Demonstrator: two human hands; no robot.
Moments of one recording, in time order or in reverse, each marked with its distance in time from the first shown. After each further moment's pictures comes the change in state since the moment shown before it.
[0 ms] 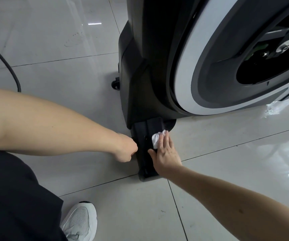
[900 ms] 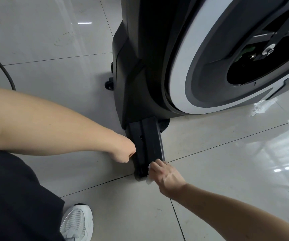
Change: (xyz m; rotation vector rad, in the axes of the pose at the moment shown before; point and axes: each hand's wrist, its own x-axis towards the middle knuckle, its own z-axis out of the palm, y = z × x) left_hand 0.002 0.002 -0.003 -0.010 -0.012 0.054; right_hand -0.058 0.028 0.013 -0.181 0.147 -0.623
